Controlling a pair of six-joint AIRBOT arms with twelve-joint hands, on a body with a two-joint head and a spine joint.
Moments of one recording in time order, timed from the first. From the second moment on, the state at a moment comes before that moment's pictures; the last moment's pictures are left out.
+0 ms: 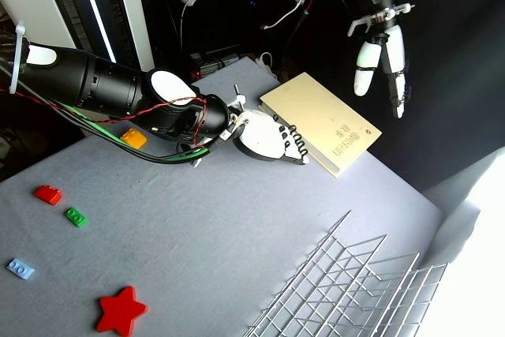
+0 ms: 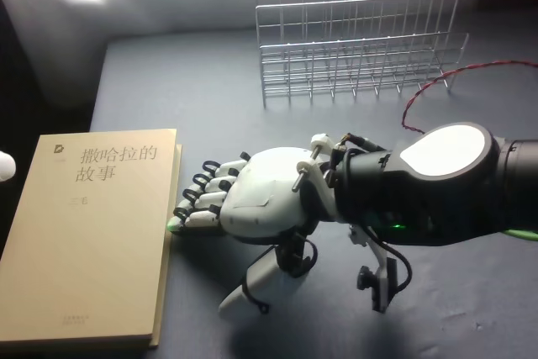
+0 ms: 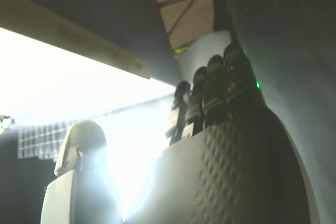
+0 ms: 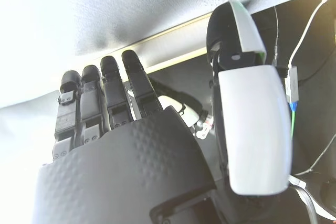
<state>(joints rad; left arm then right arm) 0.90 -0.81 1.34 -0.22 -0.23 0.11 -0.36 -1.53 1.31 -1.63 0.07 0.42</state>
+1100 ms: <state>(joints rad) 1.13 -0.93 1.45 -0.20 -0.46 -0.48 -0.34 -0.83 1.02 -1.66 0.42 0.38</state>
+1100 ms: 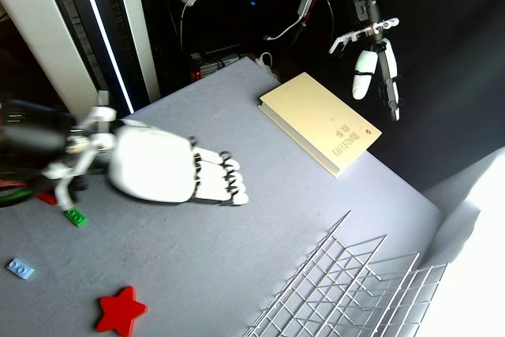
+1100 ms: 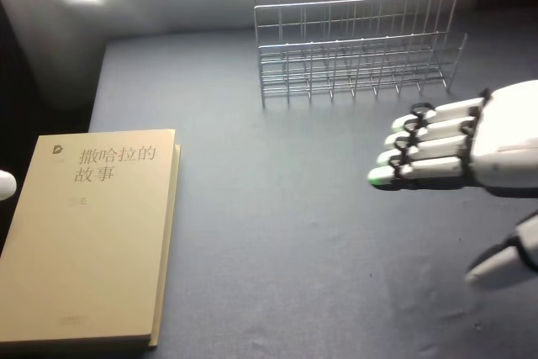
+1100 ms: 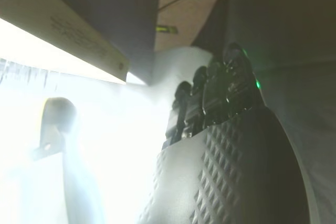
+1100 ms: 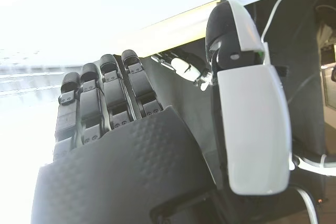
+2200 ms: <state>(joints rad) 1.04 -0.98 1.45 -0.21 -0.33 -0.77 -0.33 -0.73 0.86 -1.65 0.18 0.59</state>
